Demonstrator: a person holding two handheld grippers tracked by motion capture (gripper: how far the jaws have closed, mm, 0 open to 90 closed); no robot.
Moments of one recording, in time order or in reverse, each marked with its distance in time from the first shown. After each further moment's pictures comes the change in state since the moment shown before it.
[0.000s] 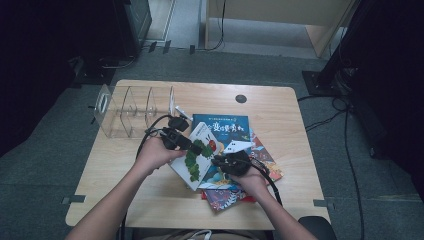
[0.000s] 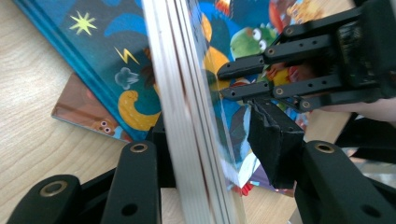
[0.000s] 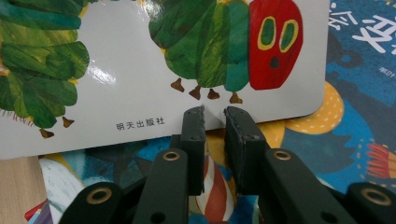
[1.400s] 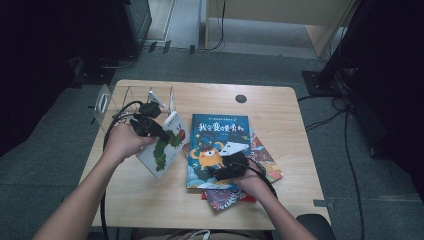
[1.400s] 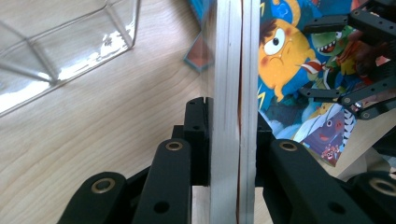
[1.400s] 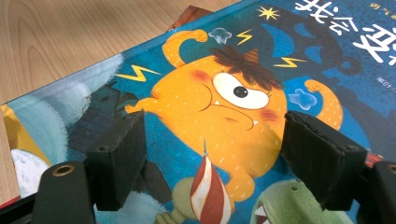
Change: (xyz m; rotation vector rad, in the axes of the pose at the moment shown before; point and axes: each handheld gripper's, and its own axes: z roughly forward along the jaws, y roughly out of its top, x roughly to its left) left arm 0.042 -0.016 -0.079 0.046 0.175 -0.142; right arm 0.007 0.002 0.006 0.040 -0.063 -0.092
